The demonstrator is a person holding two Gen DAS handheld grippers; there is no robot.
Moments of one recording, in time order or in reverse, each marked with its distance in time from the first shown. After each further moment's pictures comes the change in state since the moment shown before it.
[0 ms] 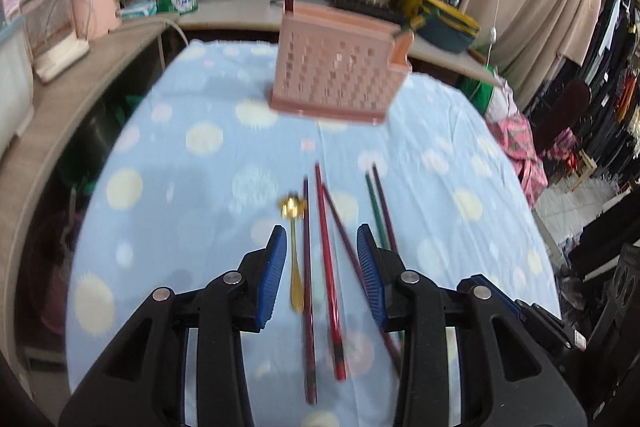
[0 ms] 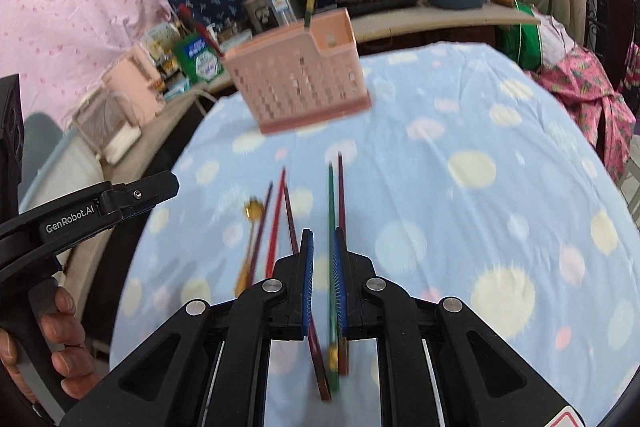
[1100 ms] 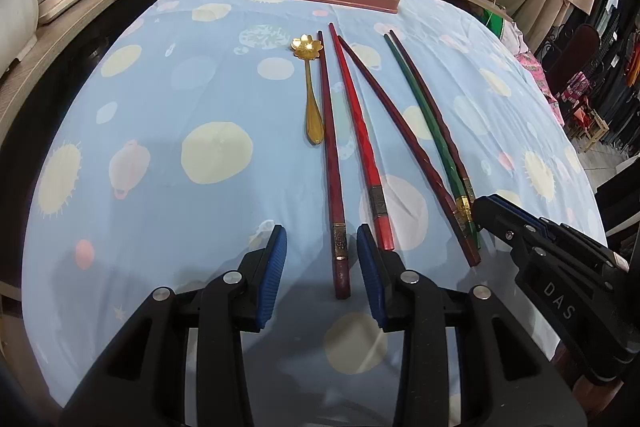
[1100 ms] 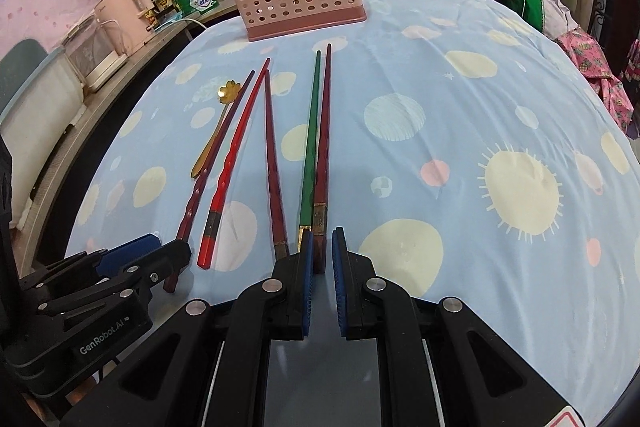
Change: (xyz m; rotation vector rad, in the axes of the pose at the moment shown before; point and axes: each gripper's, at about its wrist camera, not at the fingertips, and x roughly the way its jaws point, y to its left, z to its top) left arm 0.033 0.010 -0.107 0.040 0.117 0.045; right arm 0.030 -0.002 -0.063 -0.070 0.105 -0.054
